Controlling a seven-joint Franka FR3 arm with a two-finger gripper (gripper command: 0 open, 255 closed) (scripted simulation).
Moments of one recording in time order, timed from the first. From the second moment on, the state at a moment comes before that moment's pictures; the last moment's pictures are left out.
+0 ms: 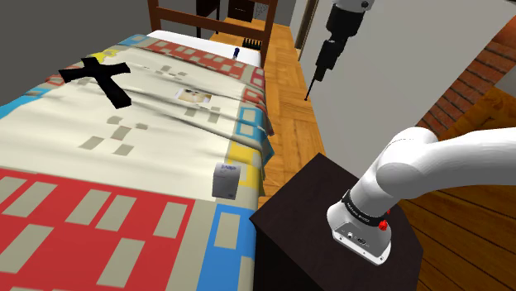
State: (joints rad) arm -0.01 -0.82 0.03 -2.40 -0.08 1.59 -0.16
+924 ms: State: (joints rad) arm 0.06 -0.64 0.19 -2.56 0.05 1.92 0.03
